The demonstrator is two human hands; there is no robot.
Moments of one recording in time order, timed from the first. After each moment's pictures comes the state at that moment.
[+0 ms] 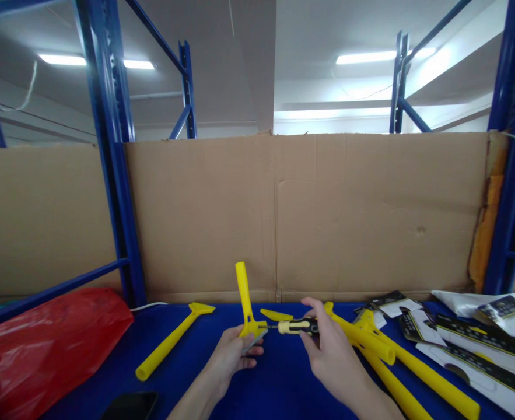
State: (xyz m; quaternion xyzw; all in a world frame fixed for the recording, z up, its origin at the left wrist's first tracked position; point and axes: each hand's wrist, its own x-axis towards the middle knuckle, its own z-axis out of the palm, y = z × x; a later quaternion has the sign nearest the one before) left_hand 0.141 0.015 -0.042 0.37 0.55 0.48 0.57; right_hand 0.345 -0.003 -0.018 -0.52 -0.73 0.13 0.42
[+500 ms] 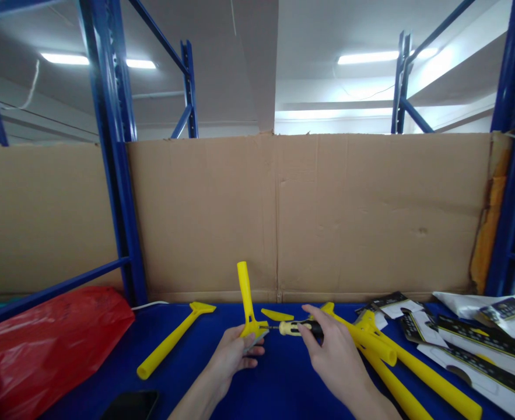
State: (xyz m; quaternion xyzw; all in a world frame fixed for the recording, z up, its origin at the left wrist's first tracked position) left_hand 0.142 0.017 -0.046 0.38 0.55 0.49 0.56; right_hand 0.344 -0.002 -0.016 -0.54 -0.71 0.10 0.43
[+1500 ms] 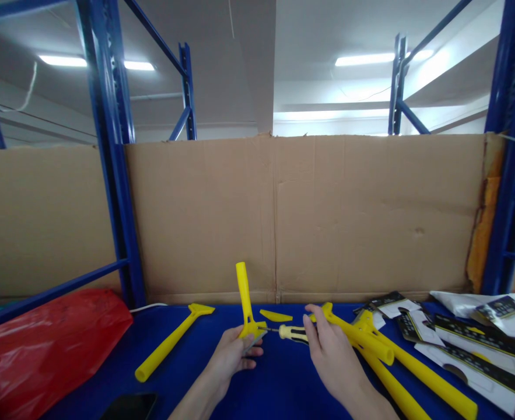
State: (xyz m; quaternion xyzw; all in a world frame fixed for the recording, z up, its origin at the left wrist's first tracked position) left_hand 0.144 0.013 -0.038 0.37 0.55 0.49 0.57; right_hand 0.345 0.000 -0.023 -0.57 -0.71 0.13 0.40
